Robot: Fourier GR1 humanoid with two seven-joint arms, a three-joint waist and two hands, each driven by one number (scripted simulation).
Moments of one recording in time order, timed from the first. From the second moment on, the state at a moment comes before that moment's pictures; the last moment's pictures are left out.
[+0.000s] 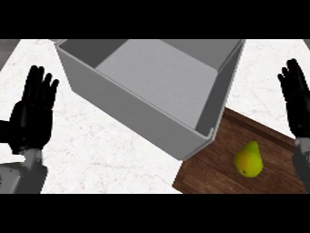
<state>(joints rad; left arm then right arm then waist) -0.18 0.28 -0.08 -1.63 0.40 0.42 0.05 -0.24 -0.39 0.01 -1.44 -0.21 -0.24 0.02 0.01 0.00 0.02</state>
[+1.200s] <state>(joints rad) -0.01 0.47 -0.23 -1.53 0.11 0.34 0.06 0.13 -0.48 0.00 -1.67 0.10 -0.66 0.51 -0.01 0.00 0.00</state>
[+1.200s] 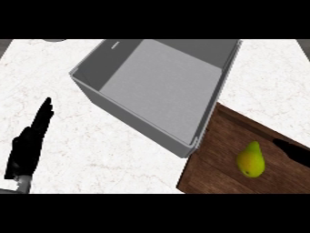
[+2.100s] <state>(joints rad) -0.01 0.44 -0.23 -1.56 0.06 0.32 0.10 0.01 -0.73 0.17 -1.90 -0.13 -0.16 1.10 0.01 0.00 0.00</state>
